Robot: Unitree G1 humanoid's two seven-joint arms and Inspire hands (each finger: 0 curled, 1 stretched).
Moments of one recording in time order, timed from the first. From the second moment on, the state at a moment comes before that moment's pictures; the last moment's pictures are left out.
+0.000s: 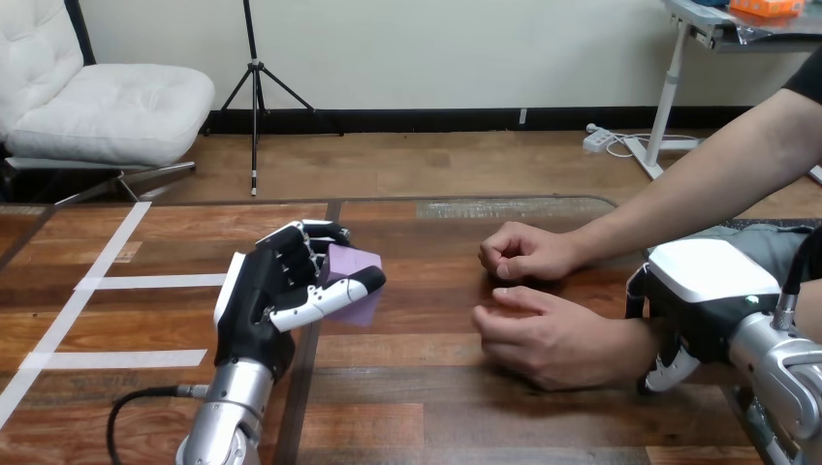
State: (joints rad) left arm -0.42 0.05 0.20 1.07 -0.15 -0.72 -0.32; right arm -0.19 -0.71 0.23 0.11 -0.86 0.07 0.30
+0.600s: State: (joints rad) left arm -0.44 0.04 0.20 1.07 -0.15 -0.72 -0.33; right arm -0.19 -0.71 0.22 0.07 -0.85 0.07 0.30
